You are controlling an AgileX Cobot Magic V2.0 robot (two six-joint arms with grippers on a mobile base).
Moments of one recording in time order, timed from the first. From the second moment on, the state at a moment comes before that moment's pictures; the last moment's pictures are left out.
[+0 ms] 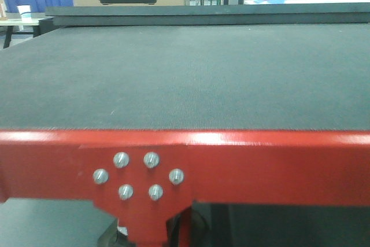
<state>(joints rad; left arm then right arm) 0.06 0.34 -0.50 -0.15 0.20 0.08 0.10 0.39 -0.53 0.07 0.20 -0.01</state>
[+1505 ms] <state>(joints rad) 0.06 0.34 -0.50 -0.15 0.20 0.08 0.10 0.39 -0.53 0.06 0.20 -0.01</state>
